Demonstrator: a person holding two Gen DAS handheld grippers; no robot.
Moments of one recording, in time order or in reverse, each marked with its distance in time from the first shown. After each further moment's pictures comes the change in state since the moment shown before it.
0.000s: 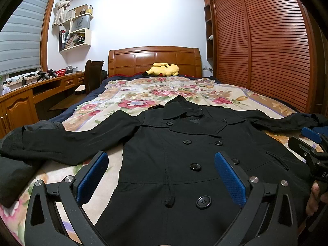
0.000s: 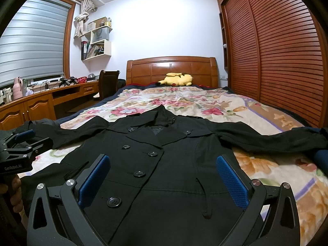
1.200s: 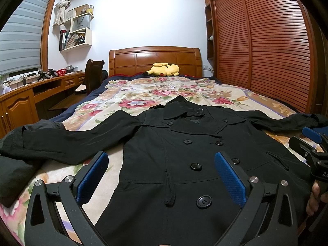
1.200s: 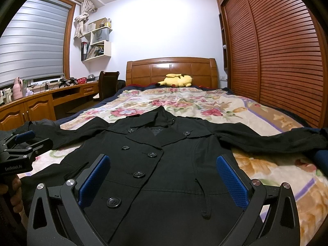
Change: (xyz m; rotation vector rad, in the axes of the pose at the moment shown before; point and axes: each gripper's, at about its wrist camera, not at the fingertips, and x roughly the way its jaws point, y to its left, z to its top) left arm 0.000 0.000 0.000 -0.002 0.002 0.000; right arm 0.001 0.000 0.001 -0.001 -0.002 0.000
